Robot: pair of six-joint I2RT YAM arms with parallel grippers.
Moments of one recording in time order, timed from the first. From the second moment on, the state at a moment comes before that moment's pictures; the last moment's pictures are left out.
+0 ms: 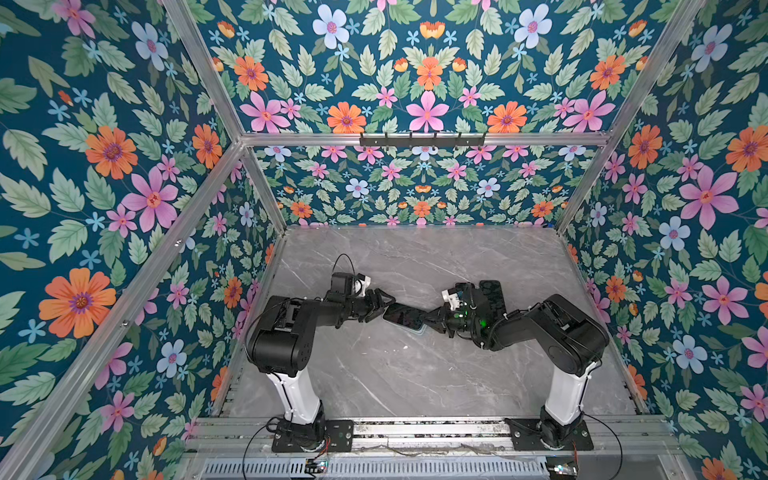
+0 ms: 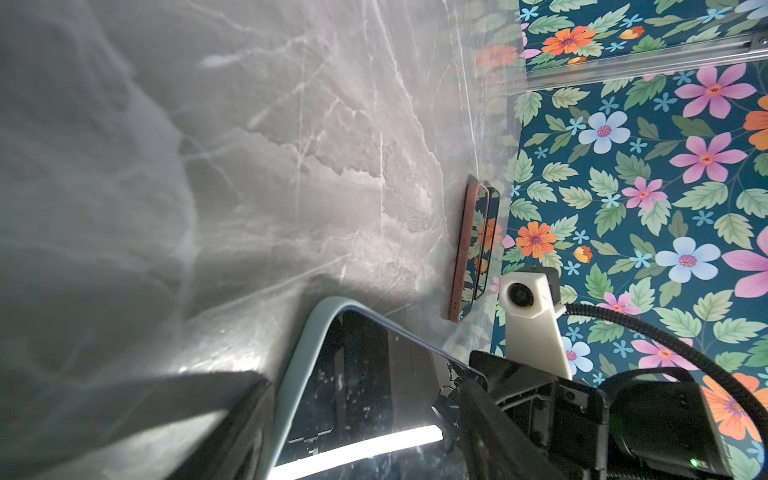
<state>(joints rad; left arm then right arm) -0.22 1.80 0.77 0.22 0.77 -0.75 0.57 1.88 0.66 0.76 -0.64 1.31</state>
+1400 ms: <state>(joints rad) -0.22 1.72 0.71 0.14 0.75 -0.74 0.59 1.67 0.75 0.13 -0.52 1.11</state>
